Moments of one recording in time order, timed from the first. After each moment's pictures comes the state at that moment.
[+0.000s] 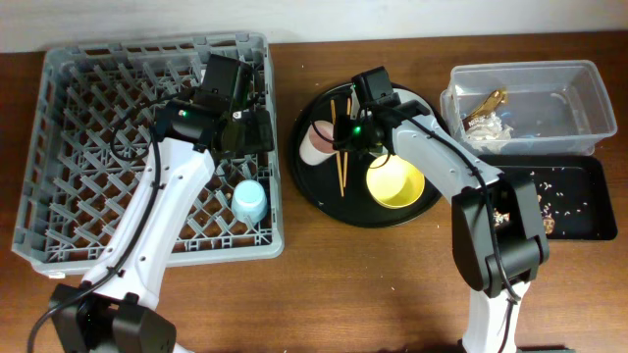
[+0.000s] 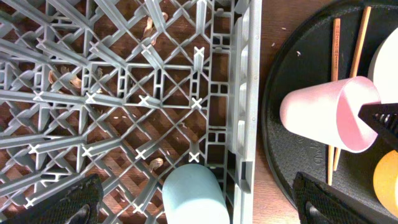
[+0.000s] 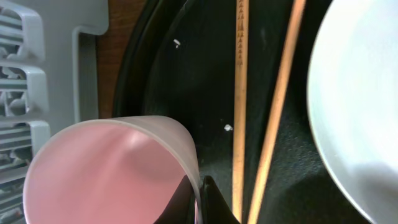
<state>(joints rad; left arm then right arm) -0.30 1.69 1.61 -1.03 -0.17 -0.37 0.35 2.07 1.55 -0.55 -0.29 0.45</state>
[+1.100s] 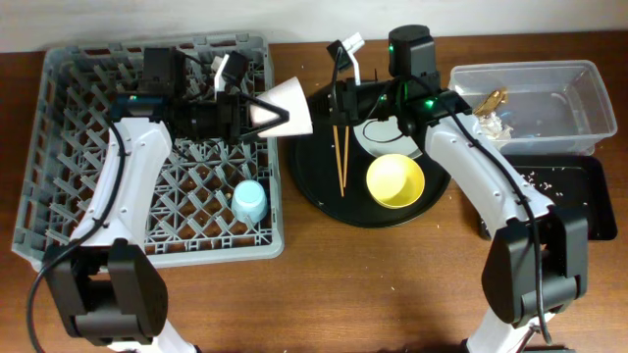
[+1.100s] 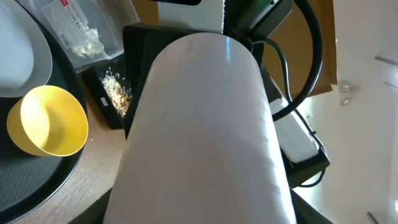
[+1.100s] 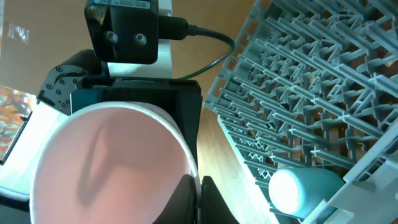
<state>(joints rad) -0.04 1.83 1.61 -0.90 1.50 -0.08 0.28 1.88 1.54 -0.19 -1.24 0.60</state>
